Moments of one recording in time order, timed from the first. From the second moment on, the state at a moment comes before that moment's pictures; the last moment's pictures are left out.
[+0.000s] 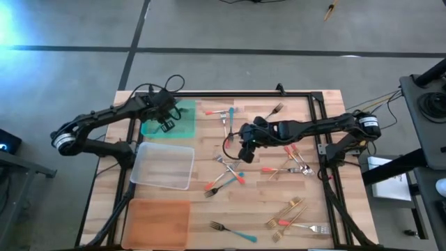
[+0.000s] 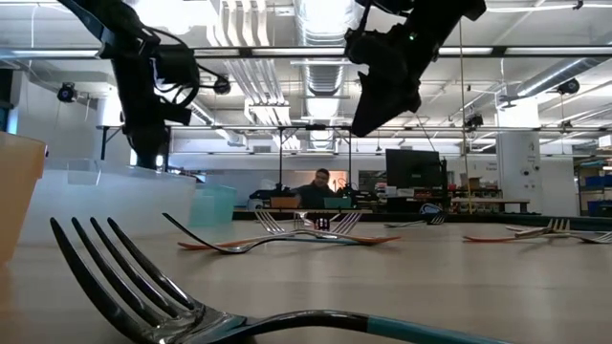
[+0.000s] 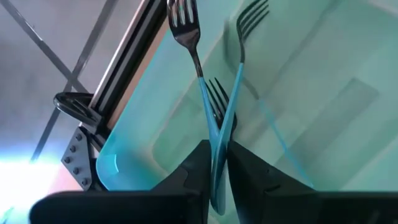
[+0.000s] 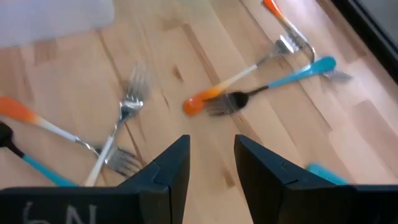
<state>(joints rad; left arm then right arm) 0.70 1.21 0.78 -0.75 -0.39 0.18 -0.02 1.57 1.16 -0.52 0.26 0.31</state>
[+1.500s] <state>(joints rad) 0.43 1.22 0.78 -0.13 0.56 0.04 0.14 1.57 0.88 -0.97 0.08 0.02</state>
